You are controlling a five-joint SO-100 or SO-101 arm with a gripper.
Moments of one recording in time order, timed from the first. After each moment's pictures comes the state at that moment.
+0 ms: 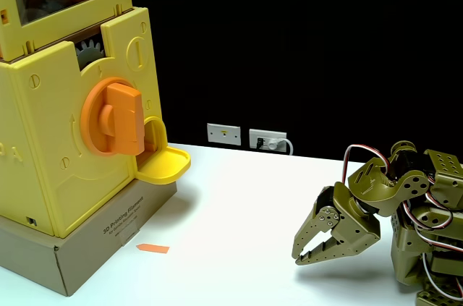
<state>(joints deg) -1.7 194.9 184.9 59.3 10.5</state>
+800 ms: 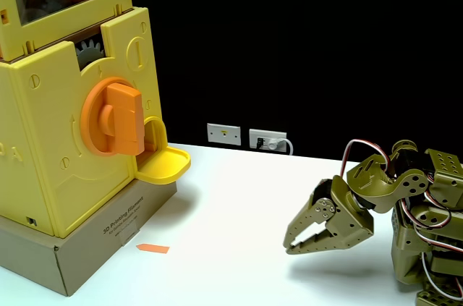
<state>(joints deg) 0.9 194.6 184.8 53.5 9.6</state>
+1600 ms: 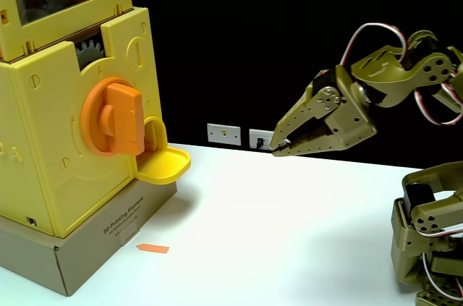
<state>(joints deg) -1.1 159.3 124.9 68.0 4.7</state>
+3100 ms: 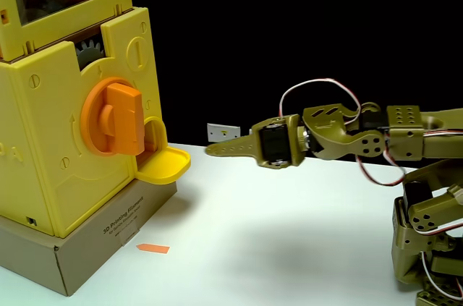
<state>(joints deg) 1.7 151.3 156.7 2.3 -62.1</state>
